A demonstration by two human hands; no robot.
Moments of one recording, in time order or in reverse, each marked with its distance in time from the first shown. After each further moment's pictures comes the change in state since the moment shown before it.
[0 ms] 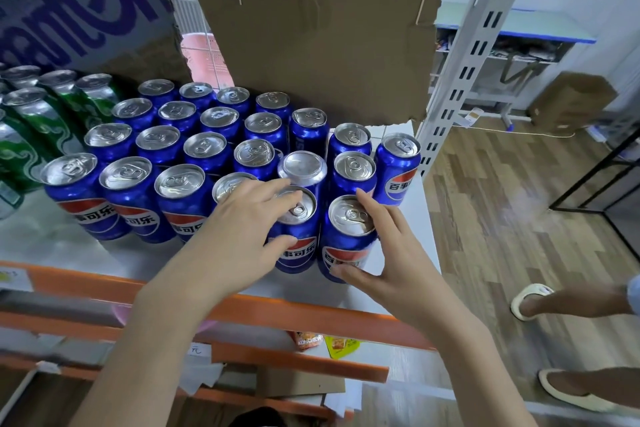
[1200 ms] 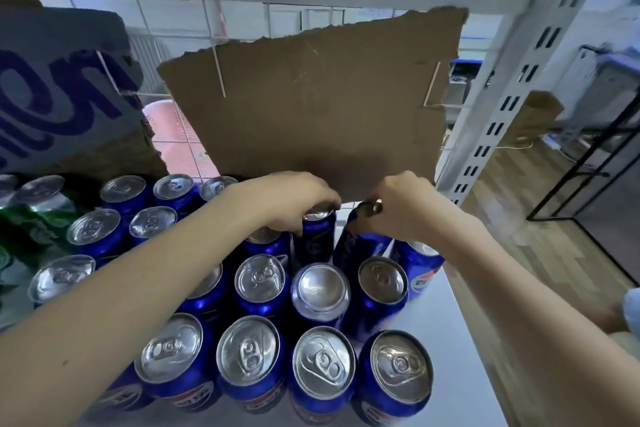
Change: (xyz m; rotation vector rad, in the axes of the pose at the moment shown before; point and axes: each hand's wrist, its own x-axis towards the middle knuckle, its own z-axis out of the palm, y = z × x) left_hand 0.225 -0.061 -0.034 0.344 -0.478 0.390; right_hand 0.202 -0.017 -0.059 -0.767 -0.123 0.308
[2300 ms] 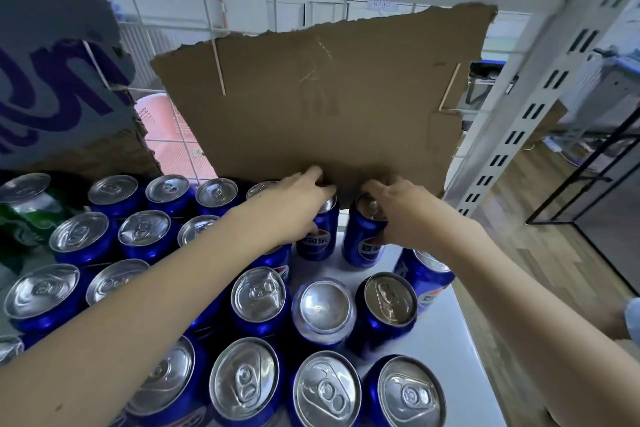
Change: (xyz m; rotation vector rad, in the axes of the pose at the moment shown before) left_hand 0.004 0.006 0.013 -0.031 0.160 -0.208; right_hand 0.019 0.006 0.006 -0.076 -0.123 -0.081
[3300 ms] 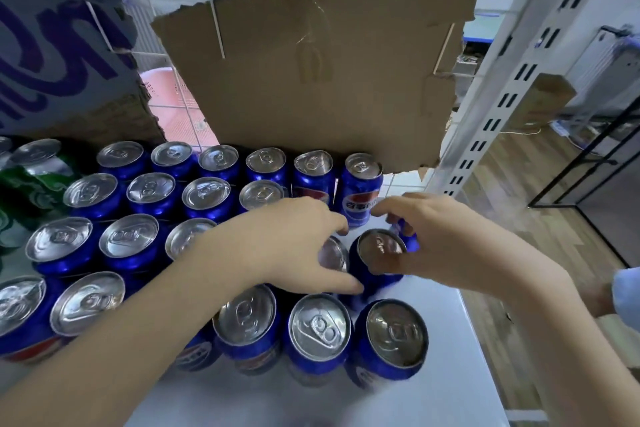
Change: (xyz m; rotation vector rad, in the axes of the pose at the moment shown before) left_hand -0.084 0.053 -0.015 -0.158 -0.181 0.094; right_hand -0.095 -0.006 0.000 0.205 0.031 -0.164
